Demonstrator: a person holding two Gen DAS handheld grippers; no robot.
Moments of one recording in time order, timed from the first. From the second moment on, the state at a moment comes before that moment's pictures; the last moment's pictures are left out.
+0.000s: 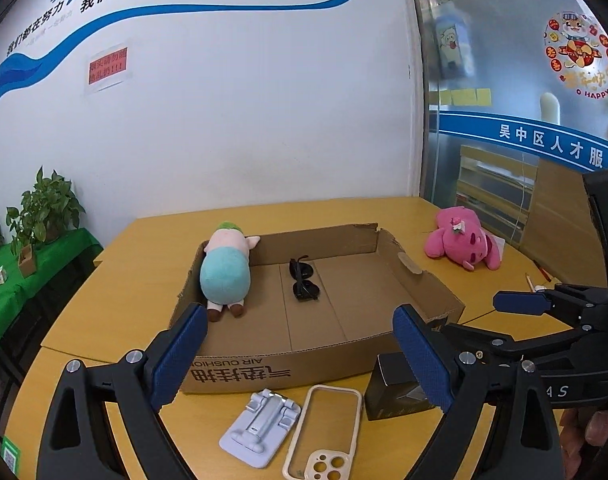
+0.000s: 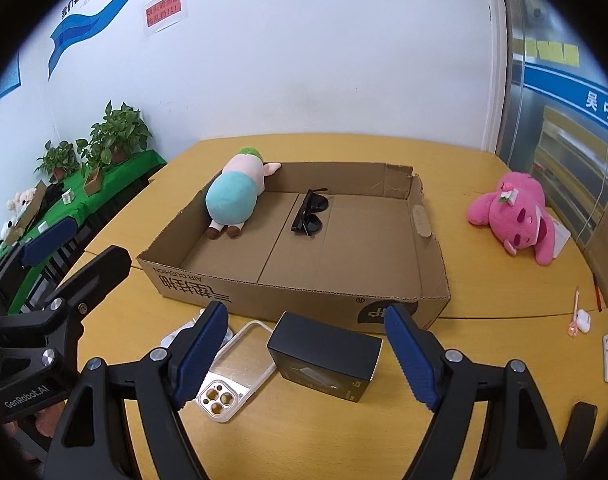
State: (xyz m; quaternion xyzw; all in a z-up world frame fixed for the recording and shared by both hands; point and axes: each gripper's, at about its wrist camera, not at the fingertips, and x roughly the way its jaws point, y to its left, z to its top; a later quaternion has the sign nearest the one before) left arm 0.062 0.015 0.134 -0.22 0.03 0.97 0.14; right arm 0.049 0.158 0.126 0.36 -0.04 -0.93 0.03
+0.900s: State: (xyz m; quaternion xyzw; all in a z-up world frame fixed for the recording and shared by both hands) left arm -0.055 0.082 0.003 -0.50 -0.12 0.78 0.37; right arm 0.004 0.260 0.007 0.44 -0.29 -0.84 0.13
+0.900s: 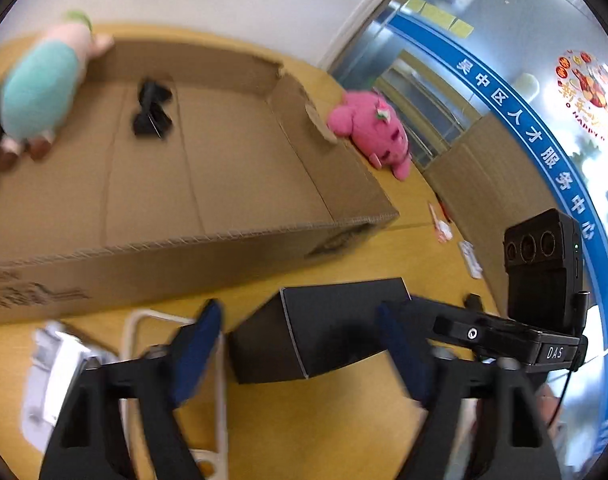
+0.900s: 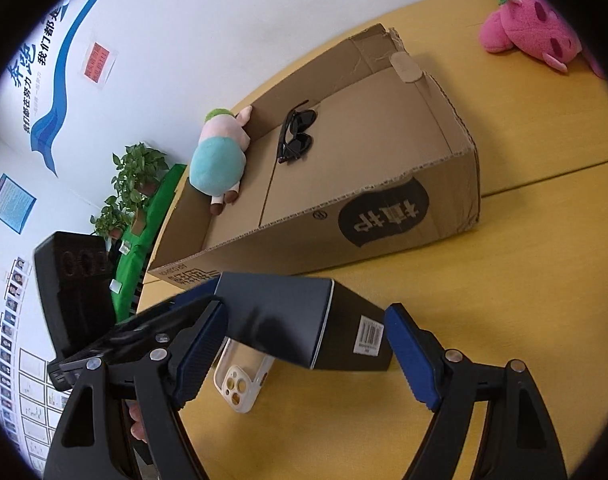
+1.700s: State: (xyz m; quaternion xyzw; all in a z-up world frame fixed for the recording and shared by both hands) left arm -0.037 0.065 -0.009 -0.53 -0.16 0.72 0.42; right arm 0.013 0.257 -0.002 0.45 -0.27 -0.83 0.18
